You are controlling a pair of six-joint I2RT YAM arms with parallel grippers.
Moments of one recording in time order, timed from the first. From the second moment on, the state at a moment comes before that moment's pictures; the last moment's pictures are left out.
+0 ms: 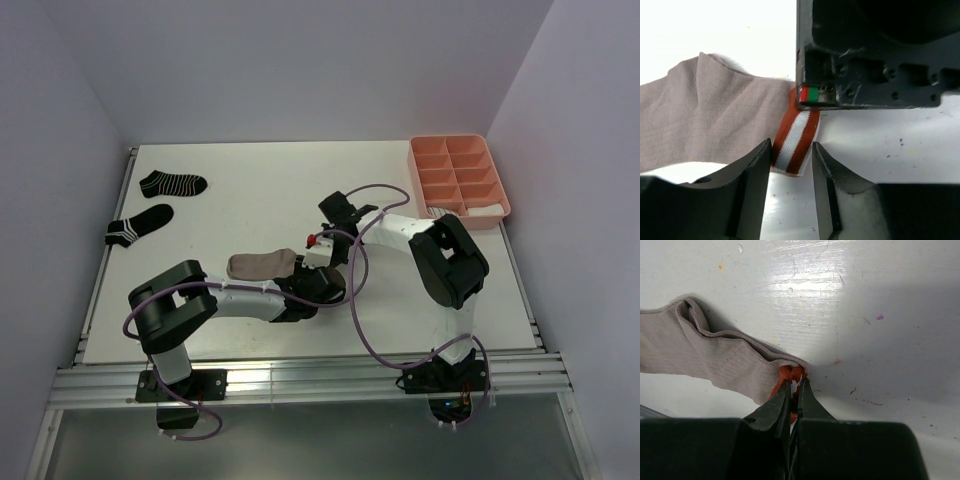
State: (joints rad) left arm -1.13 1.76 0.88 0.02 -0.76 -0.62; right arm 0.62 1.92 1.23 -0.48 -0.18 0.86
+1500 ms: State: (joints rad) left arm -0.89 1.48 0.58 0.10 -0.28 -0.86; right arm 0.60 1.71 0.91 -0.08 -0.23 0.94
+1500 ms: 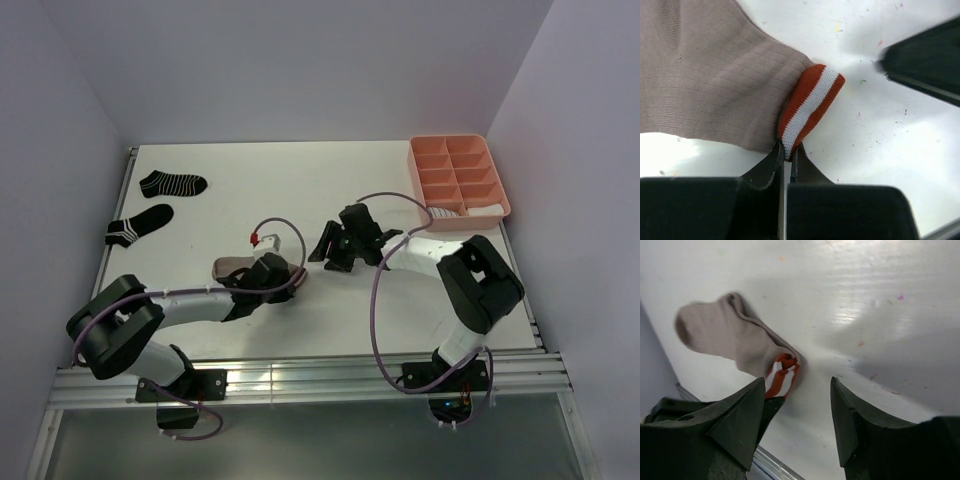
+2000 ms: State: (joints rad) left arm -0.70 1.38 0.37 0.32 0.00 -1.09; right arm 0.69 1.72 0.81 0.20 -0.28 0.99
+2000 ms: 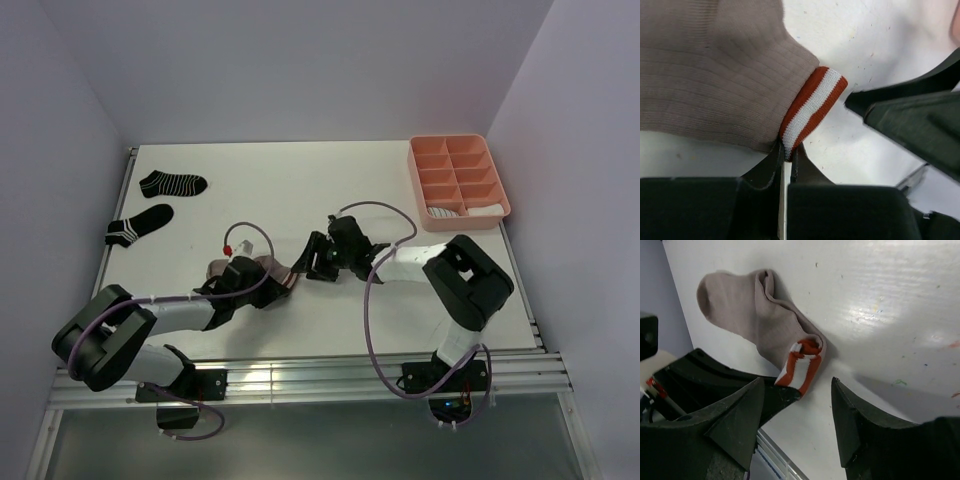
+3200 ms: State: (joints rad) left arm -0.54 1.43 0.16 0.67 0.23 -1.46; right arm 0.70 1.97 0.82 0.55 -0.49 1.06
